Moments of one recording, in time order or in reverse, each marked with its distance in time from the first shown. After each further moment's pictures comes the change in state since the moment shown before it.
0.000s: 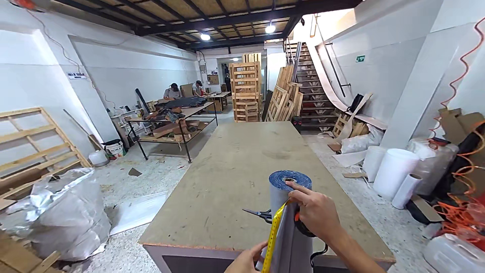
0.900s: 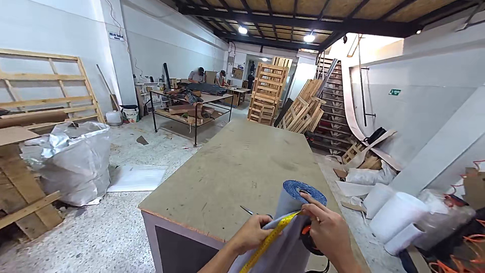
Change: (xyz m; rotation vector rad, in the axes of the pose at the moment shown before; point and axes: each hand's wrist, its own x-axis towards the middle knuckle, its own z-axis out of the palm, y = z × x) left_hand 0.064 0.022 -0.023 -0.137 0.213 0.176; right_hand -0.001 0.002 0.002 0.078 0.024 -0.030
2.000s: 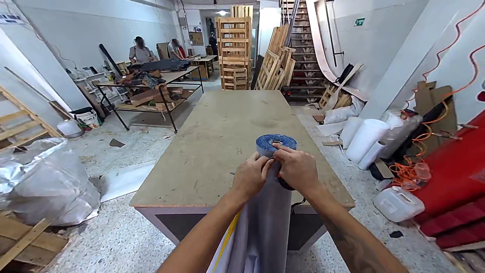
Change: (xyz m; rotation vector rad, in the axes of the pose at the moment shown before) left_hand 0.021 0.081 0.038 0.983 0.295 0.341; right_hand 0.010 -0.026 -0.008 -0.211 -0.102 0.113
